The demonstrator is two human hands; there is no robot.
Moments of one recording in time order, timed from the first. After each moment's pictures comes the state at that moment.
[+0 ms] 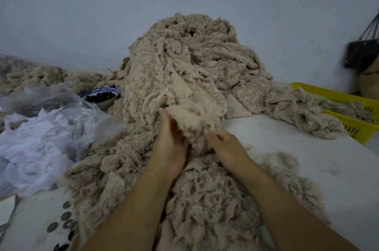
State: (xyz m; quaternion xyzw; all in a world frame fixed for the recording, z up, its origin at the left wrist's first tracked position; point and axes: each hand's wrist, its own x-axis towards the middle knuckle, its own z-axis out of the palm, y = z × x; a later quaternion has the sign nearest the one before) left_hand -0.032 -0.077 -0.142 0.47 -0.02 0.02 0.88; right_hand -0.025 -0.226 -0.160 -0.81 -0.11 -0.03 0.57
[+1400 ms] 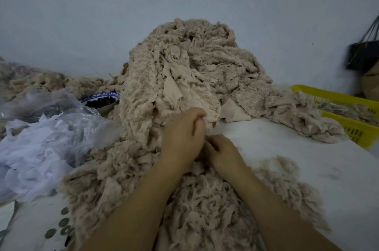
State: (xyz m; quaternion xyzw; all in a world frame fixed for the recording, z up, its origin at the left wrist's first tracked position) left_hand -0.036 -0.096 -0.115 0.86 -0.14 0.34 0.36; right_hand -0.021 -0.223 -0.163 -0.88 -0.14 -0.09 0.44
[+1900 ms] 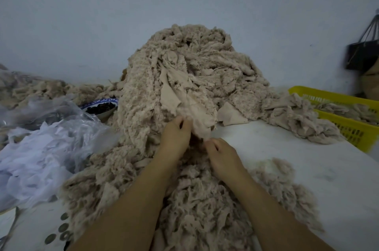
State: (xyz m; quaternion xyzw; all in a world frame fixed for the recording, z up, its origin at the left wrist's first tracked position) left_hand -0.009 -0.095 -0.114 0.83 0.03 0.18 0.53; right_hand -0.026 -0.229 -0.160 -0.86 -0.10 -0.07 0.50
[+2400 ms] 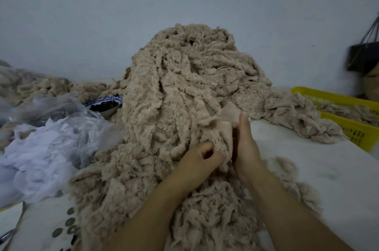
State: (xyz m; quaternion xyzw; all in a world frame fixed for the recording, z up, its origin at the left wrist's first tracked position) left_hand -0.066 -0.108 -0.139 0.80 -0.13 -0.02 0.58; right_hand -0.020 -0.237 -0.140 -0.53 0.01 0.02 0.85
